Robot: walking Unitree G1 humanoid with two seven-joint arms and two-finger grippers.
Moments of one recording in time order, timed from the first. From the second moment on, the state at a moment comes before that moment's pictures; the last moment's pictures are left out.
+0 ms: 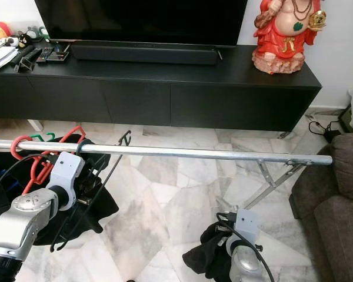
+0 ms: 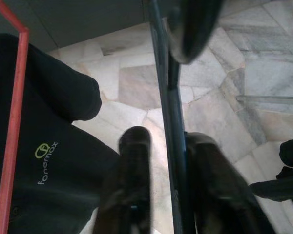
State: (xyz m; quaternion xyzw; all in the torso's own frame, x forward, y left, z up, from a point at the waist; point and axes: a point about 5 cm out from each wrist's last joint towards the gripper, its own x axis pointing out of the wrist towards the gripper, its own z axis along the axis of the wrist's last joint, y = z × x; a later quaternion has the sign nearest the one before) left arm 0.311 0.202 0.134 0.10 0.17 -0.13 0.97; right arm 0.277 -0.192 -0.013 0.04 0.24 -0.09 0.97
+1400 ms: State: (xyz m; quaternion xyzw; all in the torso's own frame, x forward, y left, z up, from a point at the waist) left arm 0.235 0.219 0.081 0.16 0.15 -0.05 0.97; right arm 0.277 -0.189 -0.014 0.04 0.24 -0.08 0.97
